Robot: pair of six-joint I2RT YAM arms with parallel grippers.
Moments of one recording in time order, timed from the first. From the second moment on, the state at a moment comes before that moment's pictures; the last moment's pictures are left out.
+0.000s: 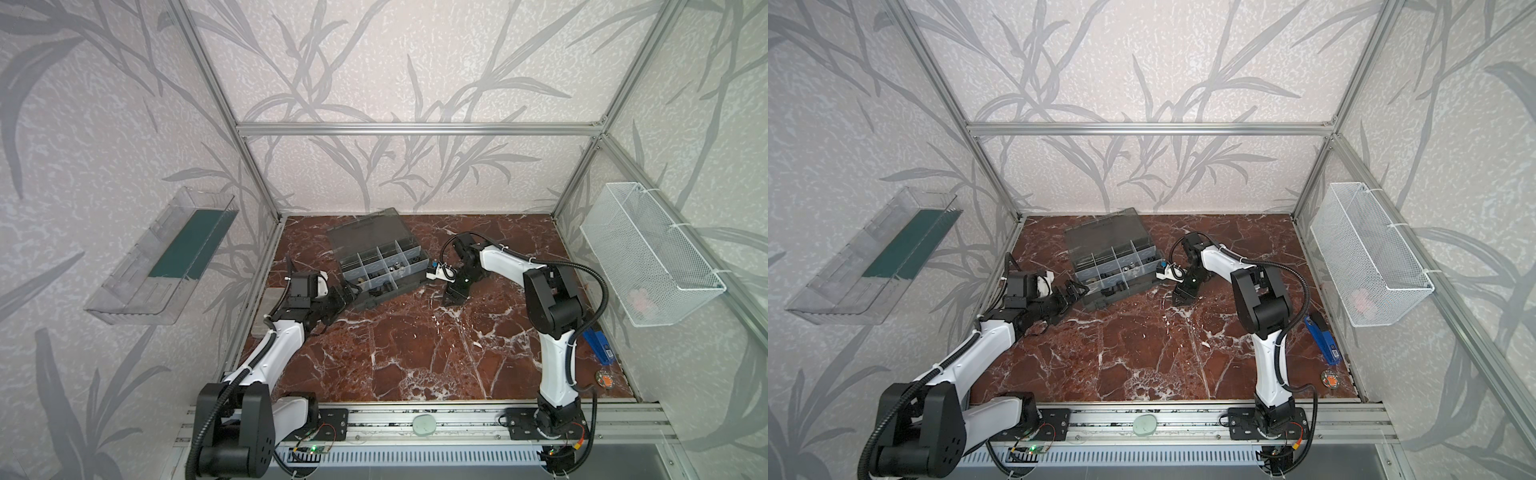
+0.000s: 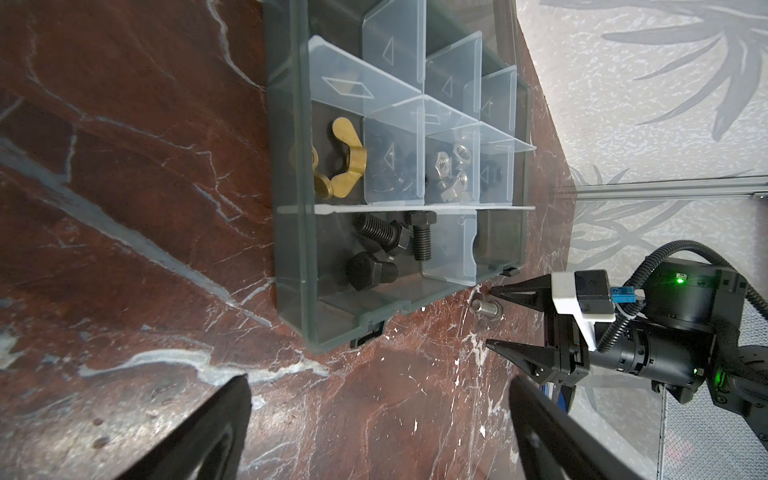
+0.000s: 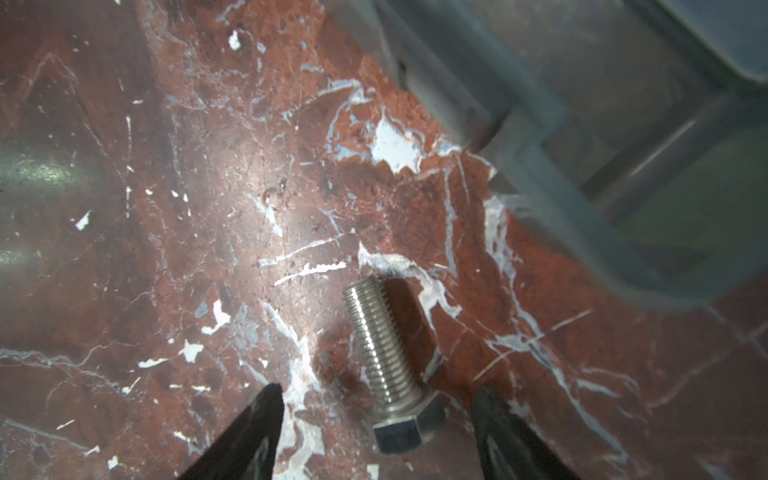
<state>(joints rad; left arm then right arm) 0.00 1.17 0.59 -0.23 0.49 -0.77 0.40 2.12 1.53 -0.86 -0.42 -0.78</state>
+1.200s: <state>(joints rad) 0.01 1.15 0.59 -0.23 0.49 -0.77 0.44 2.11 1.54 -0.87 -0.28 -0.71</state>
